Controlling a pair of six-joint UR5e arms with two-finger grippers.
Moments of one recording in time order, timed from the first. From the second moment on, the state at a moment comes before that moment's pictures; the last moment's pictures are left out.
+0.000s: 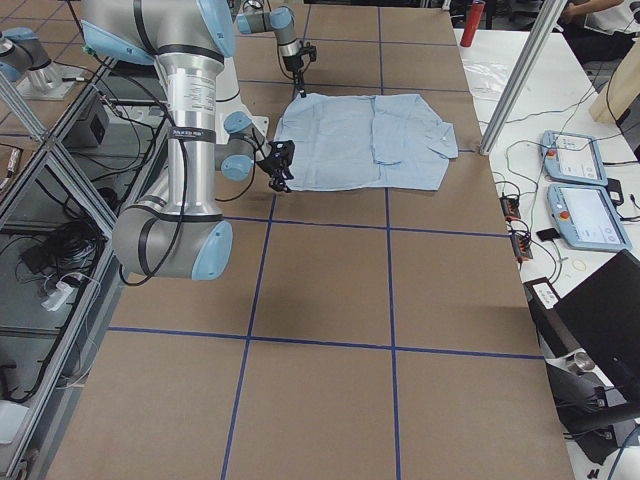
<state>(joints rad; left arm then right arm) -0.17 -1.64 -2.11 -1.93 -1.41 -1.51 0.01 -1.62 2.10 -1.19 1.12 1.64</state>
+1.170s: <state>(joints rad) -0.17 -1.64 -2.12 -1.93 -1.40 -1.51 -0.11 -1.61 2.10 -1.25 1.04 1.70</state>
